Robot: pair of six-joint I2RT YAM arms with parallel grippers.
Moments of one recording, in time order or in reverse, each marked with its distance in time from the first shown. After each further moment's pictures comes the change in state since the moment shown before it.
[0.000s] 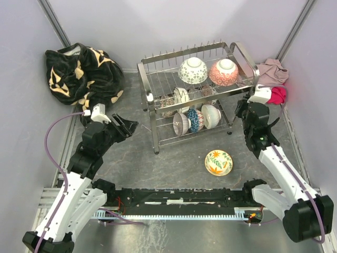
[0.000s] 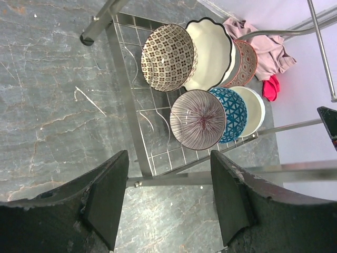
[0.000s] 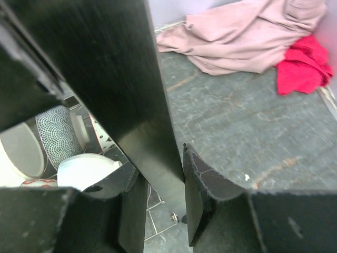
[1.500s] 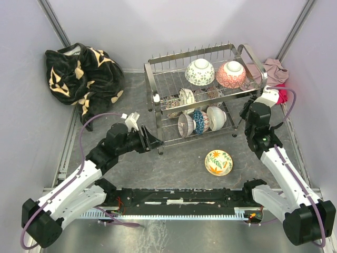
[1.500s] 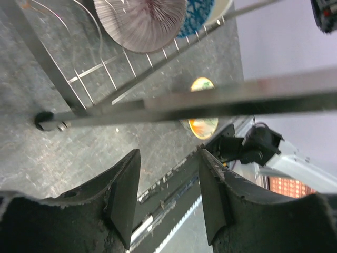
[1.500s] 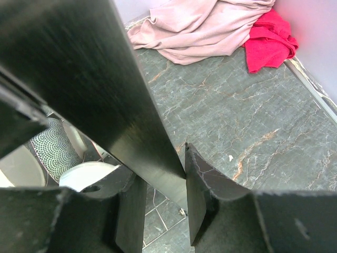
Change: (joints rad) left arm -0.264 0.129 -0.124 0.150 0.325 -0.102; right arm -0.003 -0.042 0.032 -0.173 0.171 0.124
